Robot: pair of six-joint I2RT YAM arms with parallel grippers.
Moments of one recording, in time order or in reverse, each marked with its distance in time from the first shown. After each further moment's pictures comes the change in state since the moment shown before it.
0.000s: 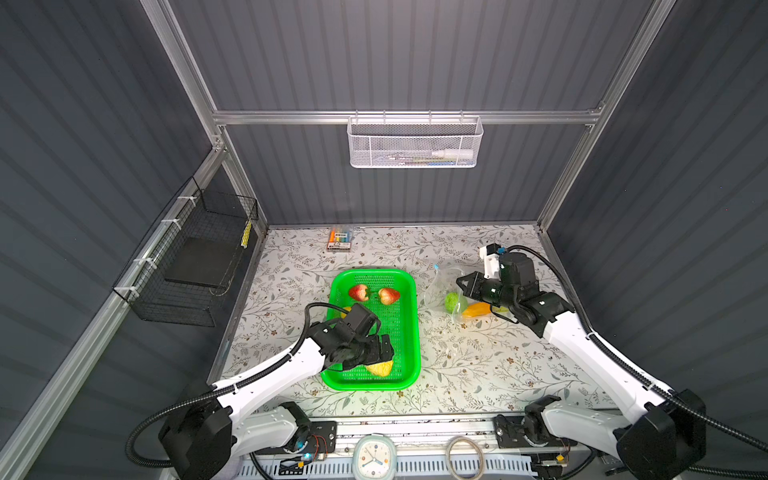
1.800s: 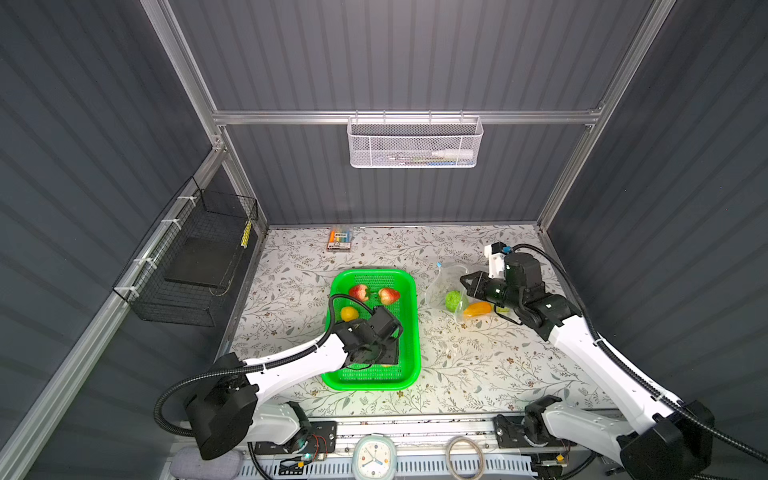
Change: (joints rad) left arm -0.144 0.143 0.094 0.064 -0.205 0.077; right arm -0.005 -0.045 0.005 -0.022 0.022 -0.016
